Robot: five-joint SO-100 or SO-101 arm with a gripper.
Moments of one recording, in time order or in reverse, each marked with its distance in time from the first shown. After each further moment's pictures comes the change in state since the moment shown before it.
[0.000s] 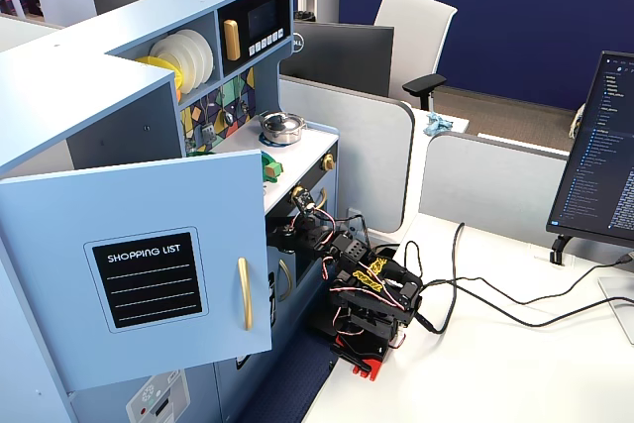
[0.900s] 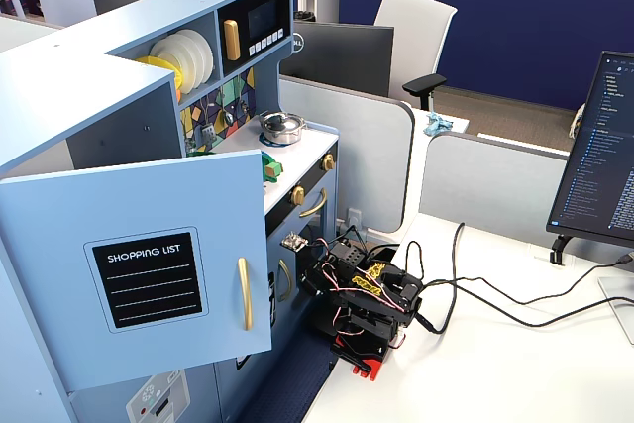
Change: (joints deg) arm 0.2 1.7 7.3 54.4 0.7
